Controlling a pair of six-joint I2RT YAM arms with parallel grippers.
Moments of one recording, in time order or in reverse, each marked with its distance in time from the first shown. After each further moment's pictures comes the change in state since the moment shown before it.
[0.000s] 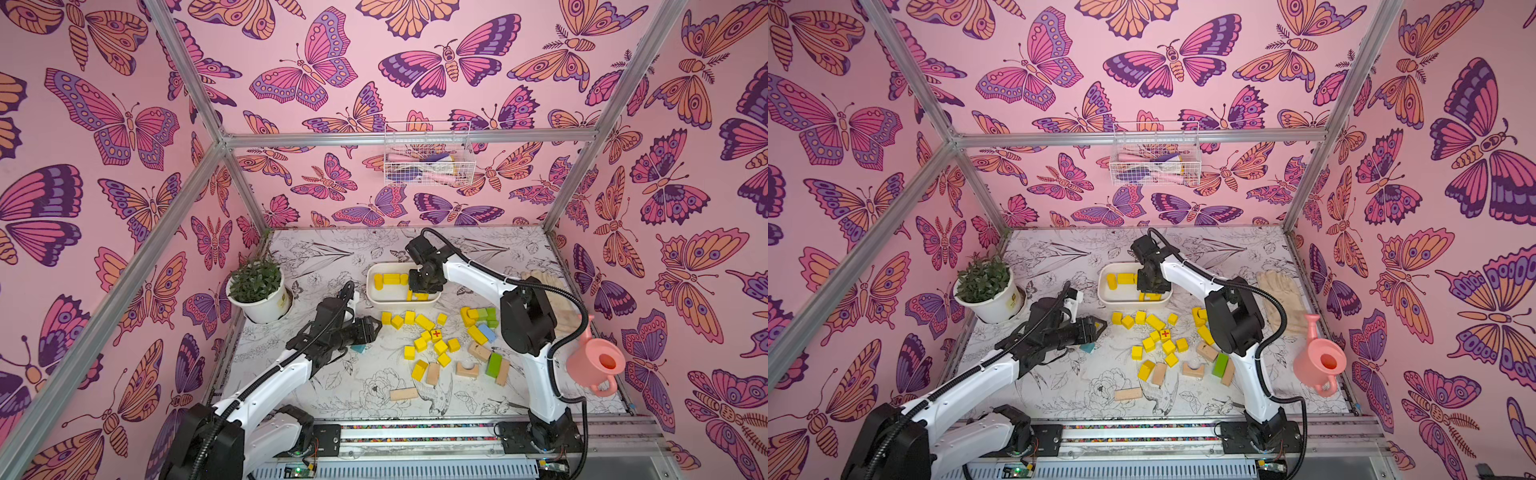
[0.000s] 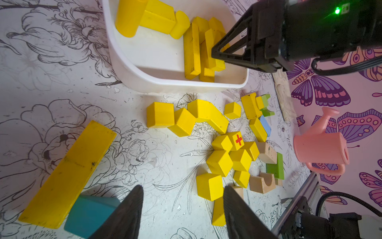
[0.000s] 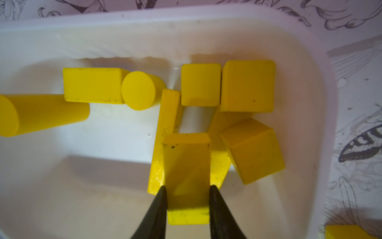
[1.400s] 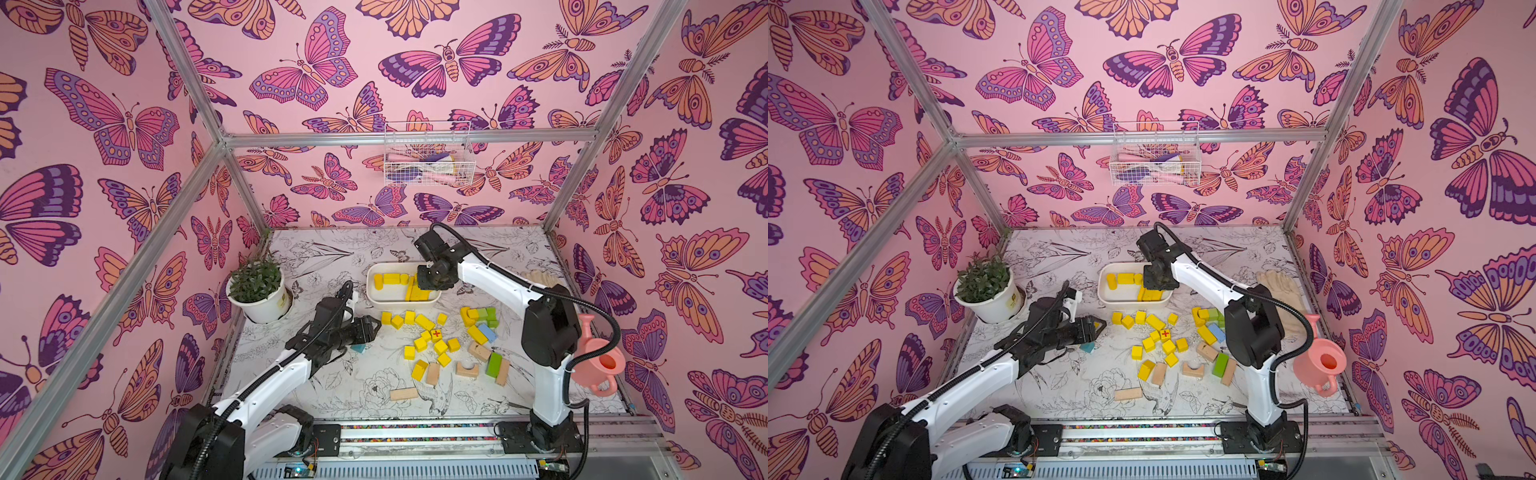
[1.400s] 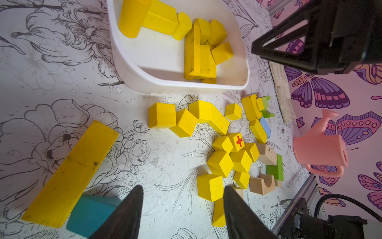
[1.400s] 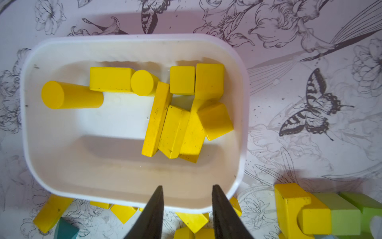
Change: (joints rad) left arm 0.009 -0.001 -0.002 0.000 0.005 -0.004; right arm -0.002 -0.214 -0.119 -0.028 0.055 -0.034
